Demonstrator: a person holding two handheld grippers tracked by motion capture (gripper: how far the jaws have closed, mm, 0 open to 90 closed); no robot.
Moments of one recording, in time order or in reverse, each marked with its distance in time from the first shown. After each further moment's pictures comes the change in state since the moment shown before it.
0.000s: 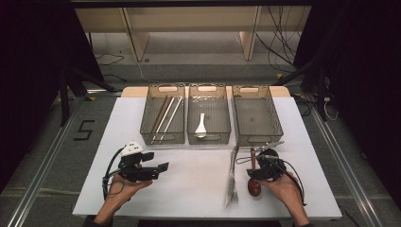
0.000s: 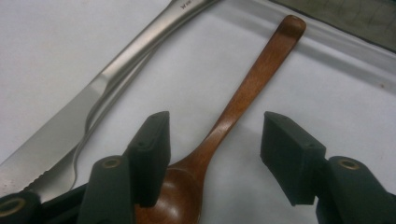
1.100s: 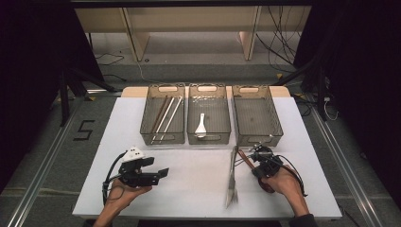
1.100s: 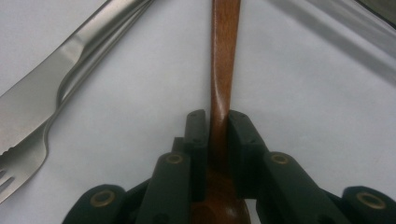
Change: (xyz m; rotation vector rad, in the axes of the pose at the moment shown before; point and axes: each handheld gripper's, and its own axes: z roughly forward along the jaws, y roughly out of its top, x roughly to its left) left arm -0.004 -0.010 0.000 0.018 0.004 0.021; right arm -0.001 0.015 0.010 0.186 -0.019 -0.110
